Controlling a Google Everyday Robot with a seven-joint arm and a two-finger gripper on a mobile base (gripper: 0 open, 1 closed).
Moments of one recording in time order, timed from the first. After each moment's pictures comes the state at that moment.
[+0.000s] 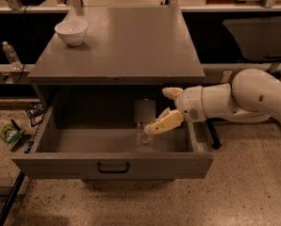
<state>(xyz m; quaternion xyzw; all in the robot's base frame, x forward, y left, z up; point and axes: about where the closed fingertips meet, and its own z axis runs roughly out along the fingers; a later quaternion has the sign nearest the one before) 0.546 -0.049 0.796 -0.46 0.71 0.33 0.42</state>
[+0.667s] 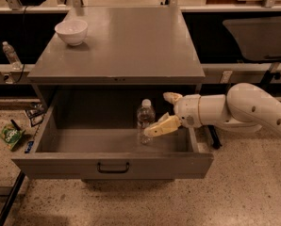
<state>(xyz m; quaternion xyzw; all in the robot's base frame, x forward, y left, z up) 0.568 -0.054 0.758 -0.44 0.71 0.32 0.44</state>
